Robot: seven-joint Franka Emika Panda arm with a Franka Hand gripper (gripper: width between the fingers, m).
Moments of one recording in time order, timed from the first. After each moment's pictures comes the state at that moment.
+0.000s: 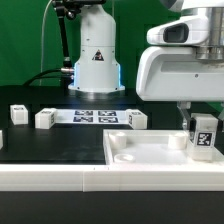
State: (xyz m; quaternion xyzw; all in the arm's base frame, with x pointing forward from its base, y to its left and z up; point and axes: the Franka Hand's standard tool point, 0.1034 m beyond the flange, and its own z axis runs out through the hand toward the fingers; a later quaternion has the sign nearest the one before) arm 0.629 0.121 0.076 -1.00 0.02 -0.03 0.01
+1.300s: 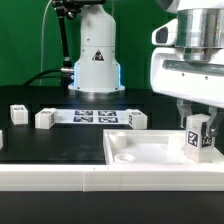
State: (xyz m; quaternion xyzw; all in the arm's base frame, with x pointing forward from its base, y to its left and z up) arm 0.627 0.114 0.073 -0.82 0.57 -0.03 0.02
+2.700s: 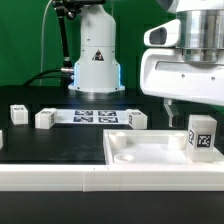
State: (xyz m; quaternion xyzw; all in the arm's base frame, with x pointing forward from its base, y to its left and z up) arm 0.625 0.118 0.072 -0.92 0.38 -0.03 0.02
